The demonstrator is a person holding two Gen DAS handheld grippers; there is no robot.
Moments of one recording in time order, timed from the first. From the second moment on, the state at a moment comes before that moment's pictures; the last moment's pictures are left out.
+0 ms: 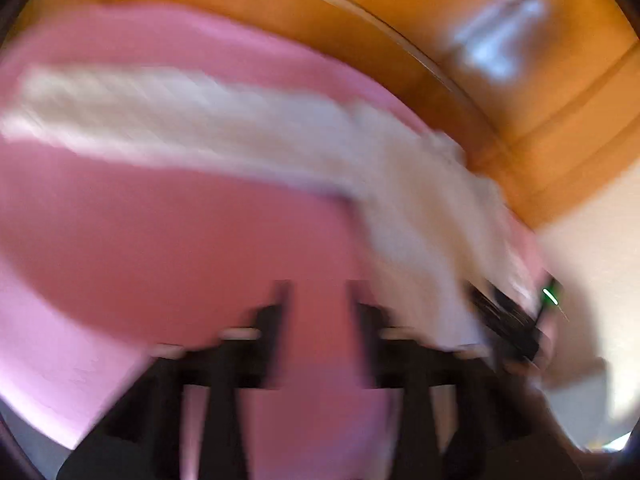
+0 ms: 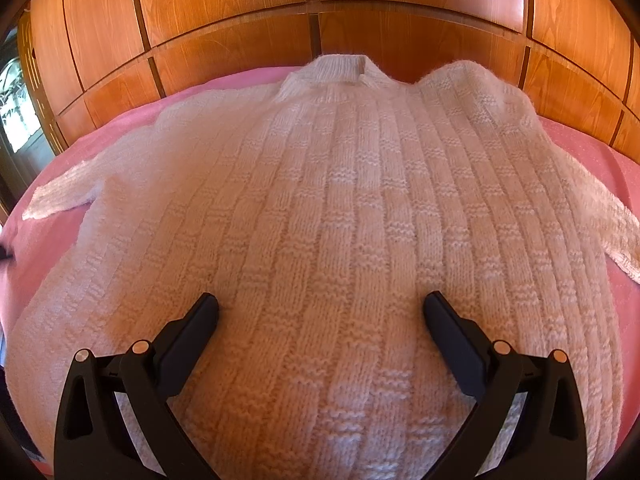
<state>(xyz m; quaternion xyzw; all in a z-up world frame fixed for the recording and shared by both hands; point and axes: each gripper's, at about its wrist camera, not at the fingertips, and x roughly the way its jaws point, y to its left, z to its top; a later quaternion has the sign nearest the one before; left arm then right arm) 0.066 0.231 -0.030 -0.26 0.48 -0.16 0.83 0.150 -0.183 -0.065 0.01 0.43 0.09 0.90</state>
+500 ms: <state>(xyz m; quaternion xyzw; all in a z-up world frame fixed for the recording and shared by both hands) 0.025 0.129 -0.059 -0.32 0.46 -0.29 0.78 0.090 -0.298 -0.026 0.00 0.42 -0.03 0.91</state>
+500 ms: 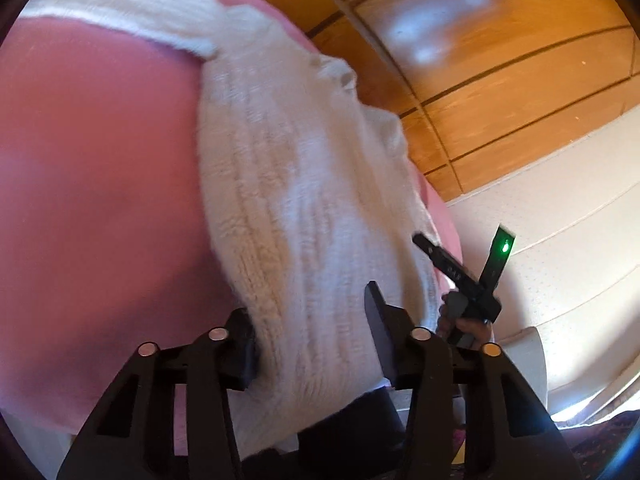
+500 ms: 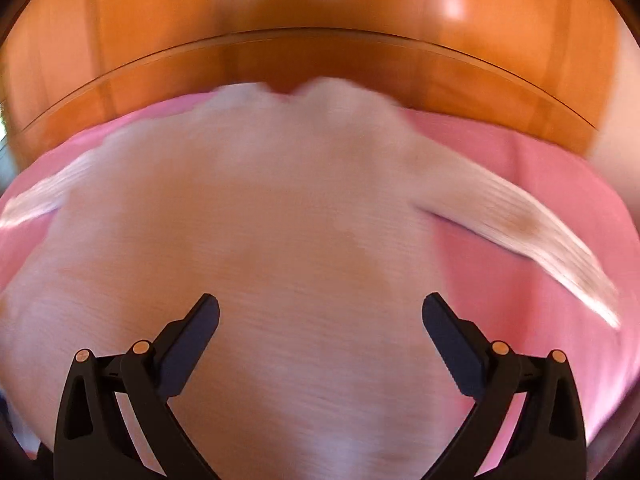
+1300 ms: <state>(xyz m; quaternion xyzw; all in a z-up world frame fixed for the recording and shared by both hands) 0.033 0.133 -0.062 -0.17 0.56 -0.16 0.80 0.017 -0.376 -0.032 0.16 0.47 0.04 0.87</state>
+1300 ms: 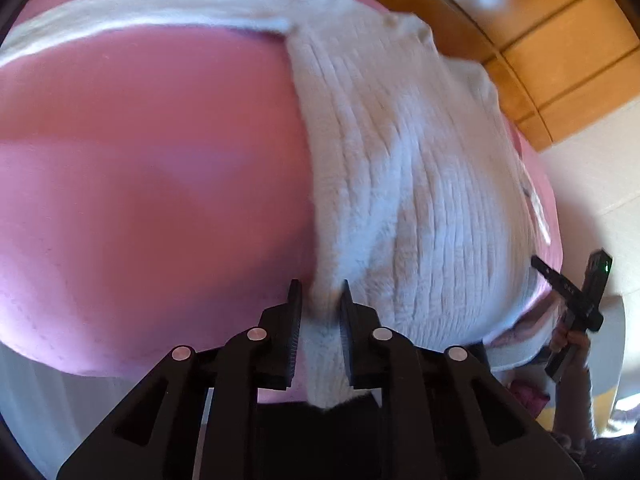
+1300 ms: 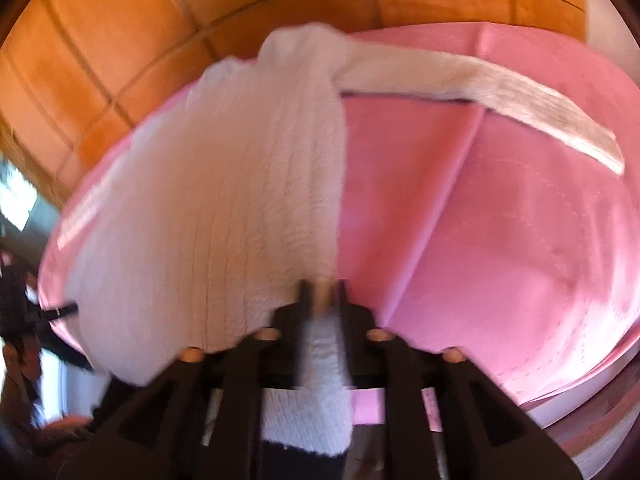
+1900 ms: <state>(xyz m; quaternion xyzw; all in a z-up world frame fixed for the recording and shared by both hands) 0.109 -0.034 -0.038 -0.06 0.46 -0.23 0.85 0.094 -0.586 -0.064 0.47 0.33 -0.18 0.80</state>
